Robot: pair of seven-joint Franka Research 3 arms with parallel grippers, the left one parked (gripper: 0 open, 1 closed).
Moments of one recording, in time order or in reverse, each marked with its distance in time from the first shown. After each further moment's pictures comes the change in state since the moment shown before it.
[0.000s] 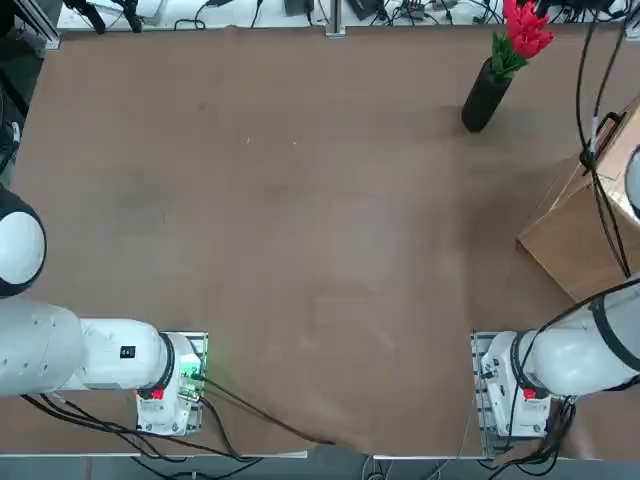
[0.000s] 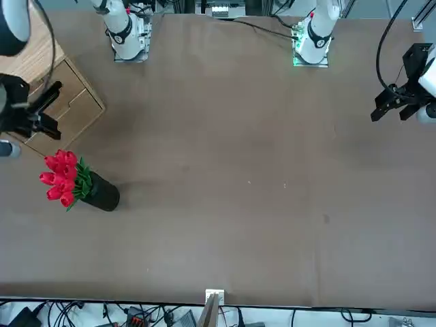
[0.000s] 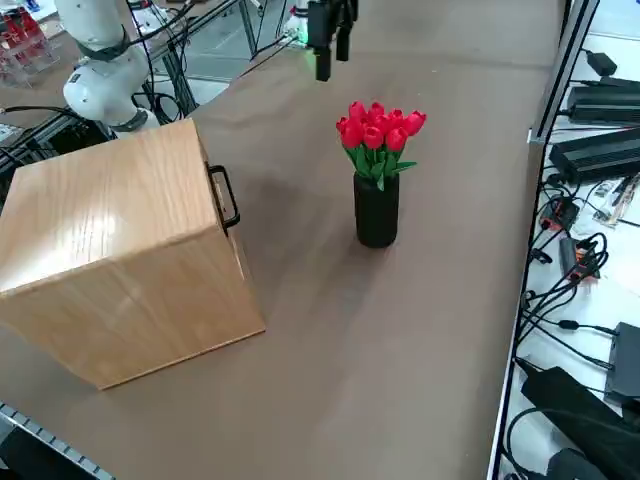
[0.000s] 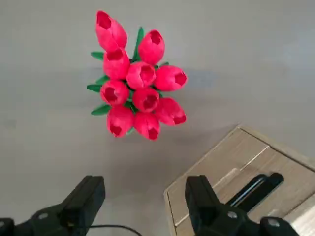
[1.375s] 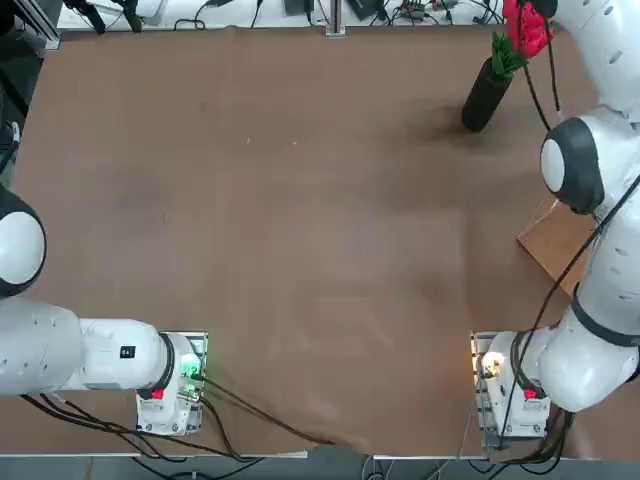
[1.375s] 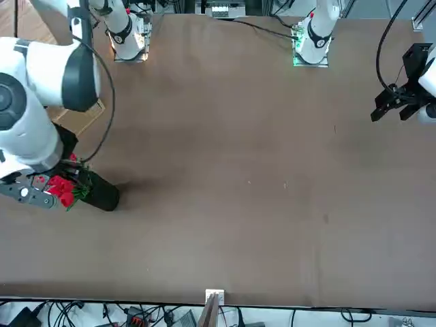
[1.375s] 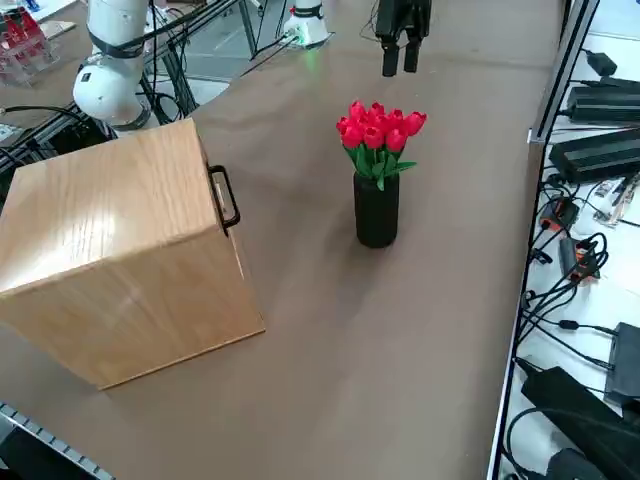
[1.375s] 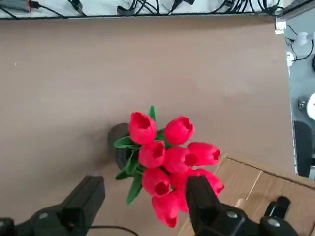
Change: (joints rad) arm 0.309 0.375 -0.245 0.390 -0.093 0.017 0.269
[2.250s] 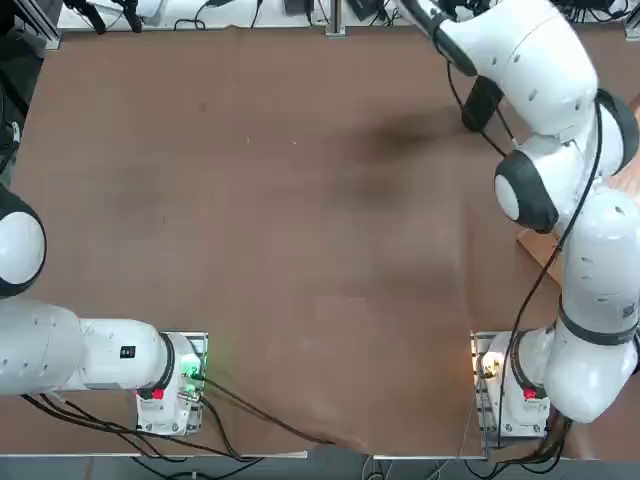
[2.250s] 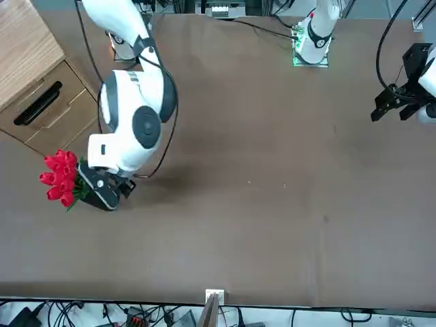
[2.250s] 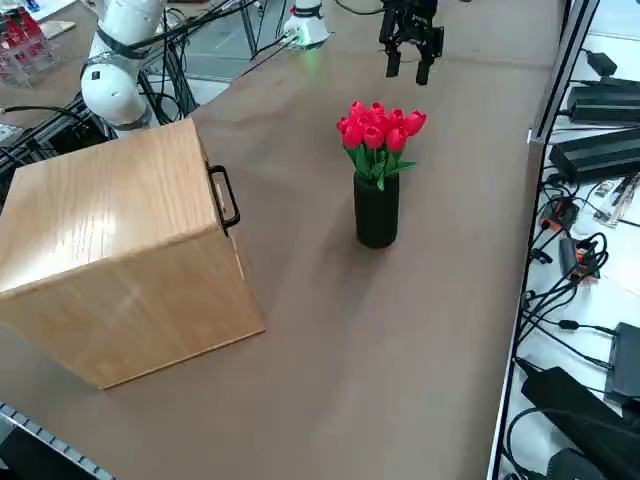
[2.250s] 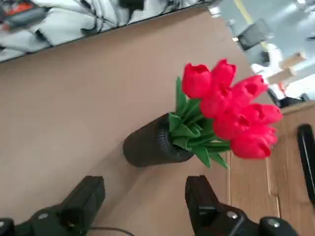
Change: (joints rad) arm 0.217 0.137 0.004 0.005 -0.182 -0.003 0.612
